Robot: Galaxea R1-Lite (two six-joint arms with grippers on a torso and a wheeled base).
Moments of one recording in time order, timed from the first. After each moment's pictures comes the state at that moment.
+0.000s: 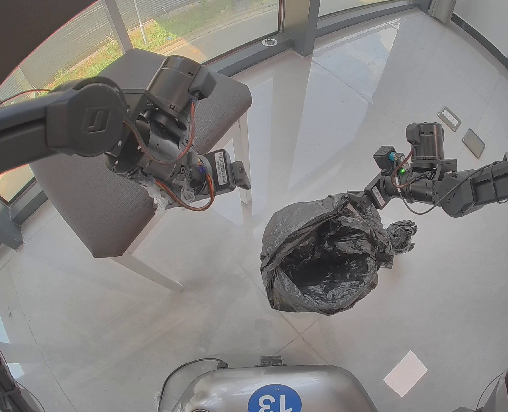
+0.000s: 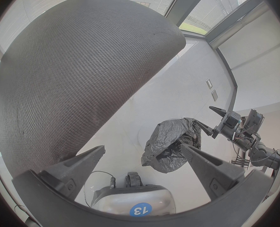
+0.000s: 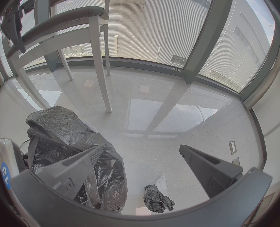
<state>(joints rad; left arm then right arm) -0.59 1.93 -1.81 0.65 0.14 -0.57 0.24 2.08 -1.37 -0.32 0.06 -0.55</state>
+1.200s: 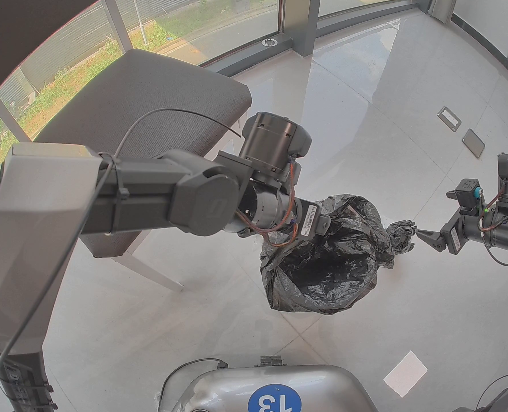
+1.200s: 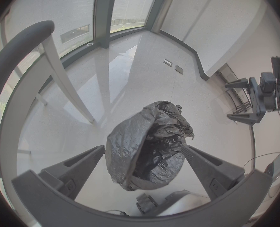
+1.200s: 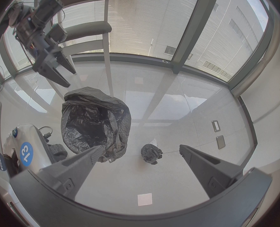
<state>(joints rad) -0.76 2.15 -1.77 0.23 0.12 -0.08 0.12 1.53 -0.76 -0.32 0.06 -0.55</state>
